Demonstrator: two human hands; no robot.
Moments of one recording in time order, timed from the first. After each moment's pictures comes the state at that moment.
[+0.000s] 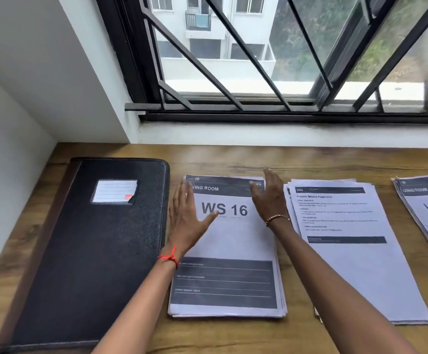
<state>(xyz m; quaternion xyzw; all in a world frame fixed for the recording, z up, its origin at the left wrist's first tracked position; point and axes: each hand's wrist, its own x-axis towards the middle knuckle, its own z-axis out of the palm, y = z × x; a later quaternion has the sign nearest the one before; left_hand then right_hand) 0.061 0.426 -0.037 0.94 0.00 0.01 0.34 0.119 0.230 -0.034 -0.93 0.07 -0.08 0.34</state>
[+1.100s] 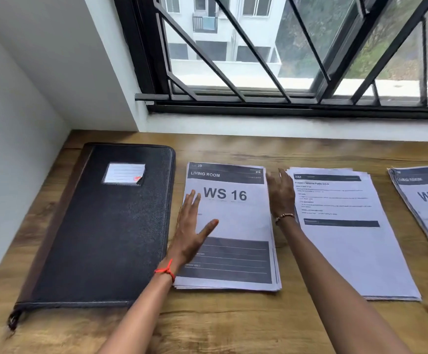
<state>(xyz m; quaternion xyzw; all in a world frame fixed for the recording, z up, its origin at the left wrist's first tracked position) -0.013 0.427 -0.040 0.88 -0.02 -0.01 0.47 0.077 0.217 -0.021 -0.85 0.16 -0.07 0.50</state>
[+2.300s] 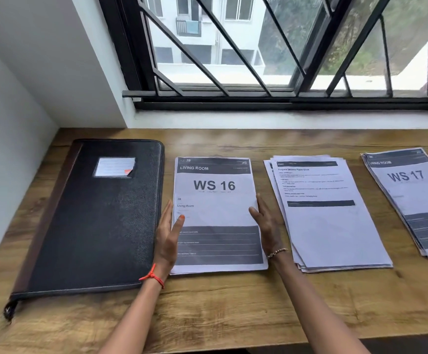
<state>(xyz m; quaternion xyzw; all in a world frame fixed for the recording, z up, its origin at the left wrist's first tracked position) -0.054 0.439 -0.055 0.75 0.10 0.02 0.65 -0.036 0.217 -0.034 -0.78 0.10 0.03 0.62</state>
